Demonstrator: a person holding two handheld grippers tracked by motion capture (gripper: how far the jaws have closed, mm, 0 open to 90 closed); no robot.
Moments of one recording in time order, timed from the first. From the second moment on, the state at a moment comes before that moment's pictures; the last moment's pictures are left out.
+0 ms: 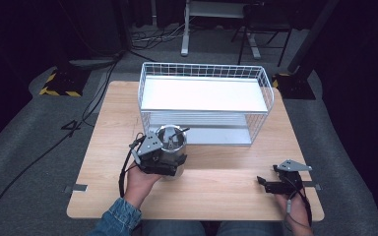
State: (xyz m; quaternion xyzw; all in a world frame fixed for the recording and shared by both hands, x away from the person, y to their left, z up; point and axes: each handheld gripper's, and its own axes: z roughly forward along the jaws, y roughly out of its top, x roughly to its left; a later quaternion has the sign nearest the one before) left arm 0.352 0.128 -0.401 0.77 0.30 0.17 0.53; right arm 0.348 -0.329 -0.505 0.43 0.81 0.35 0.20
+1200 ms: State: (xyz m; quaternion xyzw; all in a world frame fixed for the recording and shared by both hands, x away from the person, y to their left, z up) left arm 0.393 0.130 -0.281 0.76 0.28 0.16 0.57; right arm 0.349 -0.330 -0.505 0.43 0.81 0.35 0.20
